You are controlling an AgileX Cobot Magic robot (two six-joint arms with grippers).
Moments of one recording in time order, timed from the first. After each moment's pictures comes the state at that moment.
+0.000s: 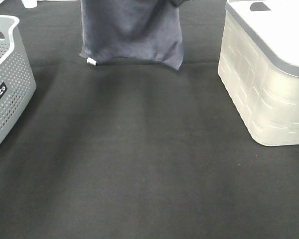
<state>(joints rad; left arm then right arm) -0.31 2.05 -1.84 0.73 0.16 -0.18 0.31 2.15 -1.86 0.41 0.12 -1.18</state>
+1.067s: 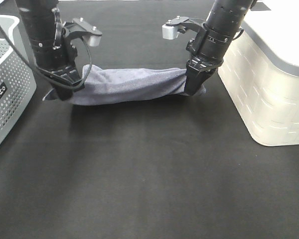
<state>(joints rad) -0.38 2.10 -1.72 0.06 1.20 0.44 0.31 2.21 -1.86 0.25 1.21 -0.80</state>
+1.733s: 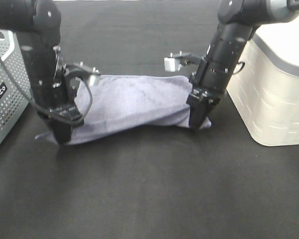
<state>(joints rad) -0.39 2.10 -1.49 -0.07 1.21 0.44 0.31 2.21 -1.64 0.29 1.21 -0.75</state>
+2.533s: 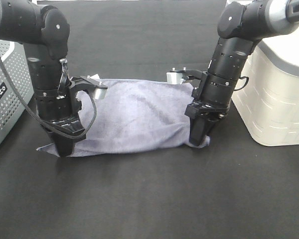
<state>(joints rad) -0.43 2.10 -1.45 -0.07 1.21 0.46 0.31 2.21 -1.57 0.31 1.21 -0.62</state>
